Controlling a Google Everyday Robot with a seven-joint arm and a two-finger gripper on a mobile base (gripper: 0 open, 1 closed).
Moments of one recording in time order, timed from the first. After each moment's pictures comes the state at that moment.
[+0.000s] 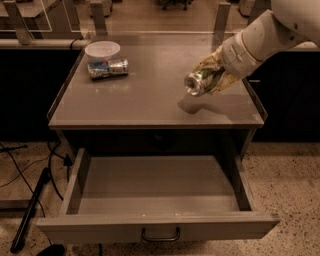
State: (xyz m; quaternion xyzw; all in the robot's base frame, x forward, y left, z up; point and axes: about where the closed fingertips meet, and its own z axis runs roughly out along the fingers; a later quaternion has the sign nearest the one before) arm 0.640 -0.145 0.900 -0.89 0.32 -0.10 0.30
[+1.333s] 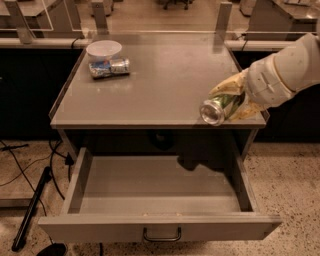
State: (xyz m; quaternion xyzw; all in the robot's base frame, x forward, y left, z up) arm 0.539 -0.174 0.894 -0.89 0.31 -0.10 0.31
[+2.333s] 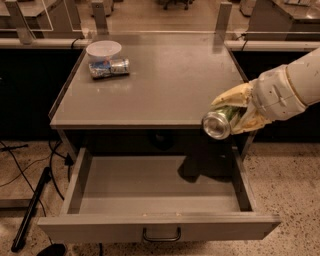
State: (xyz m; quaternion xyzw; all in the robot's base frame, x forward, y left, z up) arm 0.498 -0.170 0.894 -0.90 0.28 -0.07 0.34
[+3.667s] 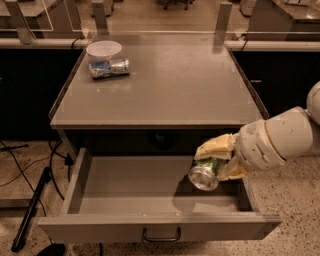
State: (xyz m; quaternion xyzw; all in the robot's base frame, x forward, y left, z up) arm 0.429 -0.134 0.809 -0.91 0.21 -0.02 0.35
